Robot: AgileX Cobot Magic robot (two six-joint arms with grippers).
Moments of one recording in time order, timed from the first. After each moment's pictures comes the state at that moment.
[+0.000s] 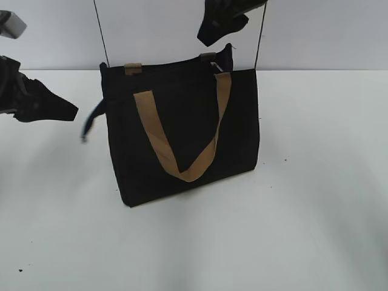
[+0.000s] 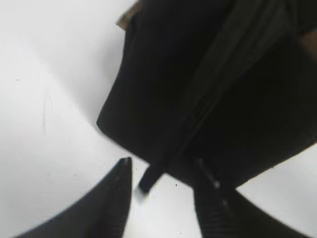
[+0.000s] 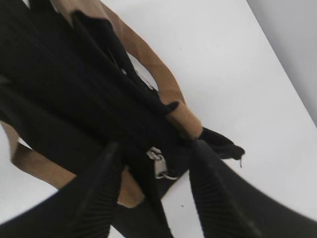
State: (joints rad) left arm -0.02 1.57 -0.95 -1.02 0.75 1.39; right arm 0.45 1.92 -1.86 0.27 1.03 -0.75
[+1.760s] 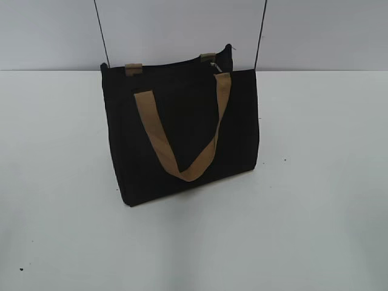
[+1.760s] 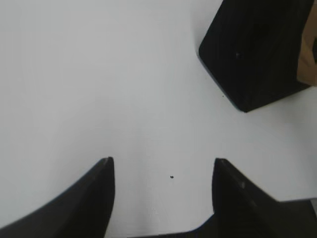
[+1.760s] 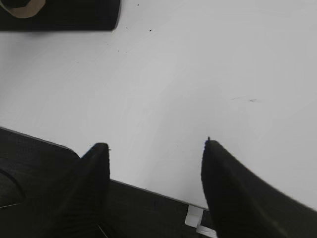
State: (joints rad) left arm -0.02 0.18 -0.54 -0.19 1.05 0.15; right arm 0.12 0.26 -0.60 0.12 1.15 -0.23
